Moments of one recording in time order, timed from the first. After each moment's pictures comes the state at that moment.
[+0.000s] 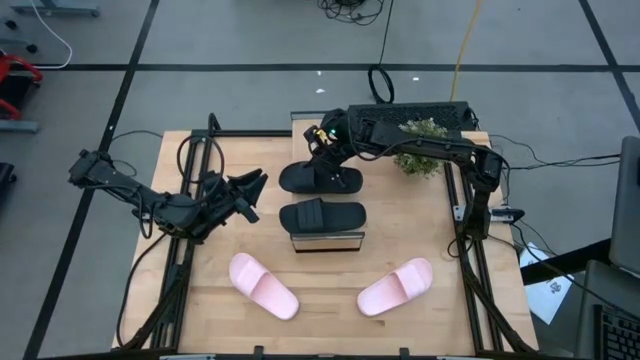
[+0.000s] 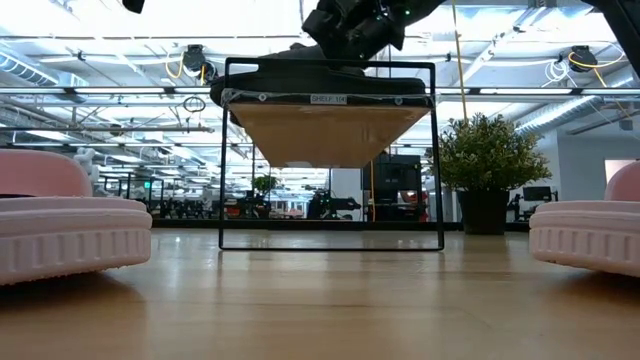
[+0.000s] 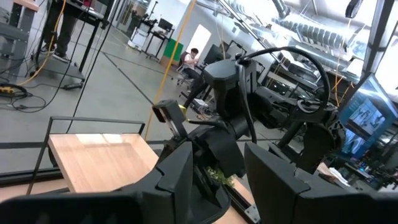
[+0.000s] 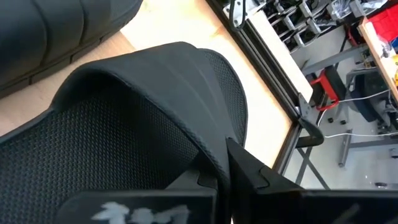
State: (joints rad) left arm -0.44 1.01 0.76 0.42 -1.15 -0.40; right arm -0.35 1.86 1.64 -0.48 -0.34 -1.11
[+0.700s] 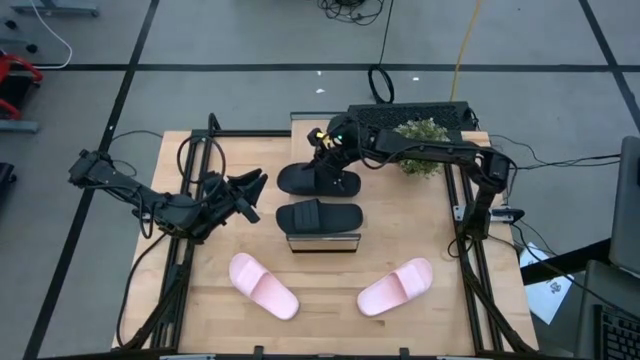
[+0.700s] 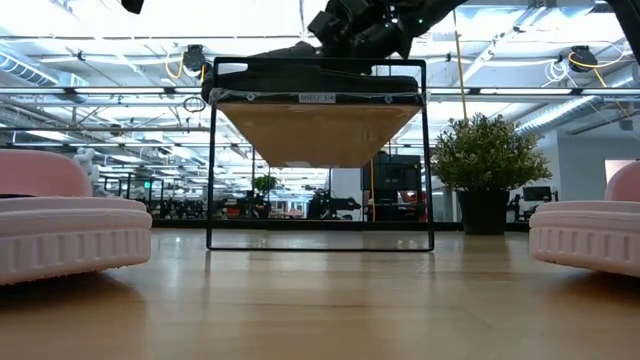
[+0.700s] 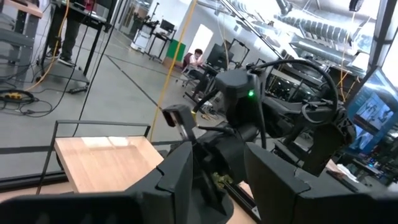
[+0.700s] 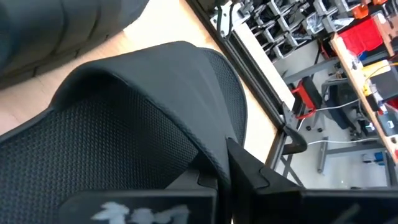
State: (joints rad) left arm -0.44 1.01 0.76 0.41 -1.16 -0.37; right arm -0.34 1.81 1.48 -0.27 -0.34 -1.11
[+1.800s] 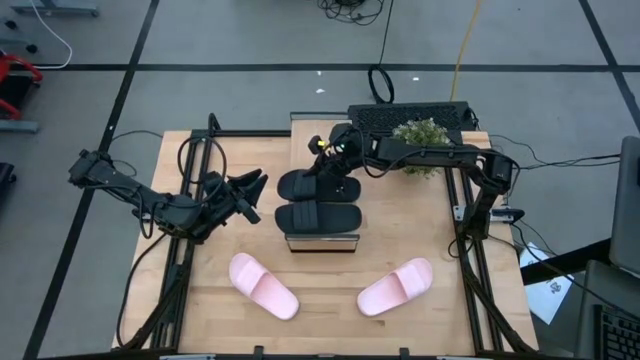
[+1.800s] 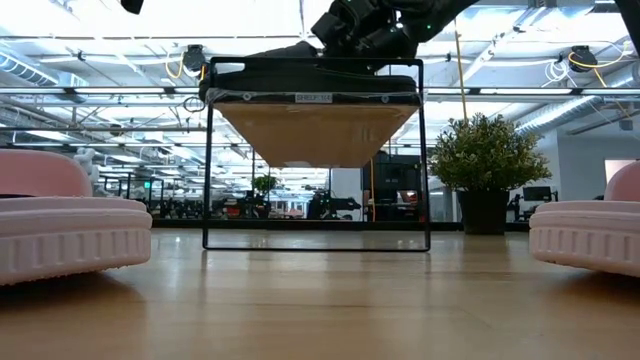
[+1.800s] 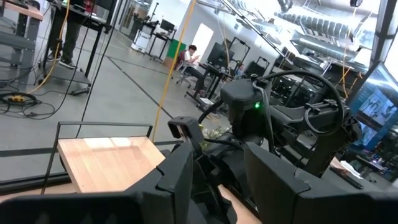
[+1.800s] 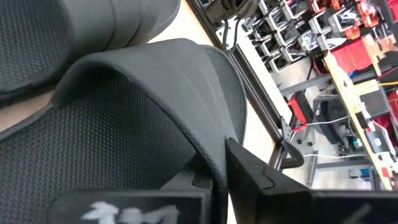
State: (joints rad) left arm -0.44 1.01 0.76 0.39 -1.16 -0.37; right arm -0.31 1.78 1.38 -0.16 -0.34 -1.14
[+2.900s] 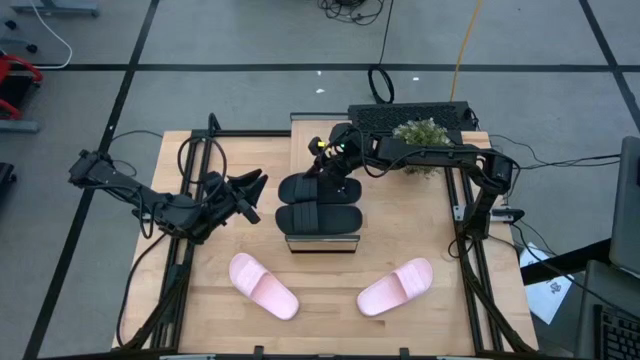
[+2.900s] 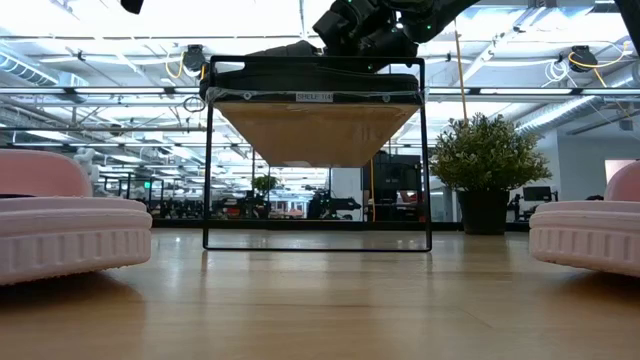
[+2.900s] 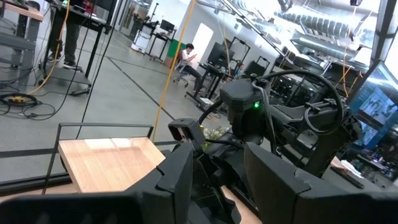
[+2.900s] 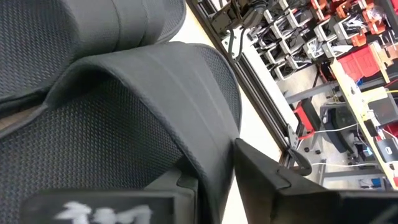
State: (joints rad) left arm -0.44 1.01 0.76 0.39 -1.16 -0.36; right arm -0.31 1.78 1.38 -0.17 -0.39 -1.13
